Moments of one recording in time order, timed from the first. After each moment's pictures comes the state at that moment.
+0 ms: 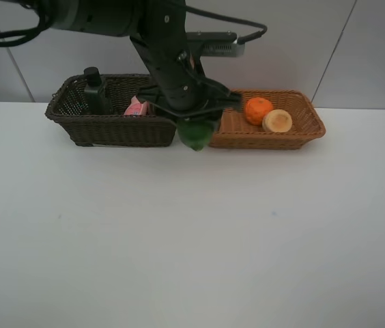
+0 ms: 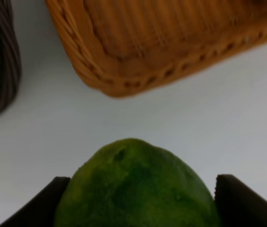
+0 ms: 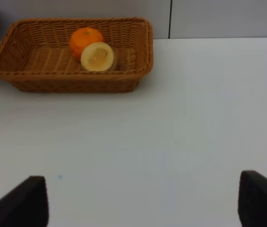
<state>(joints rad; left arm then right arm) -0.71 2.02 -1.58 0.12 0.62 -0.49 0.05 0.00 -0.52 -0.06 1.06 0.06</state>
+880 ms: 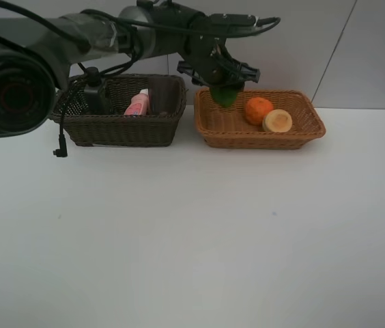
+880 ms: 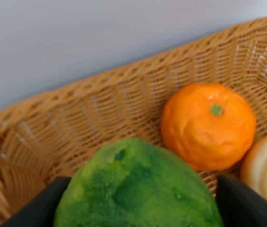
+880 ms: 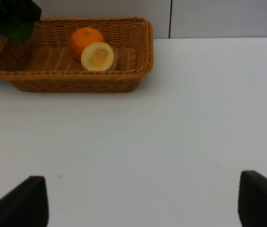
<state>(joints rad) -0.64 2.48 -2.17 0.11 0.45 -0.32 0.05 0.00 -0.52 -0.06 1.06 0.06</state>
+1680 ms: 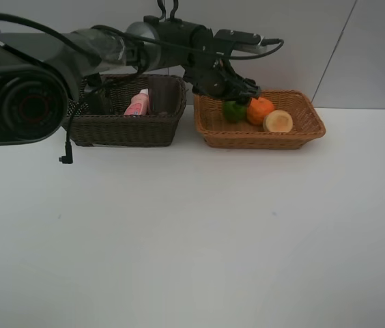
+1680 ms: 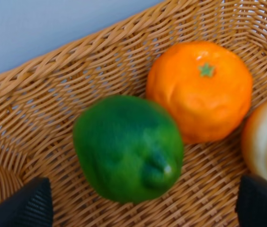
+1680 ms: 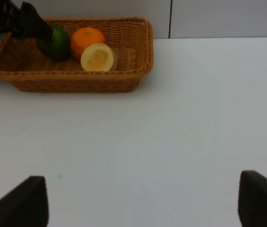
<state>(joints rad) -0.64 2.52 -2.18 0.01 0.46 -0.14 0.05 0.00 -0.52 -0.06 1.06 0.06</state>
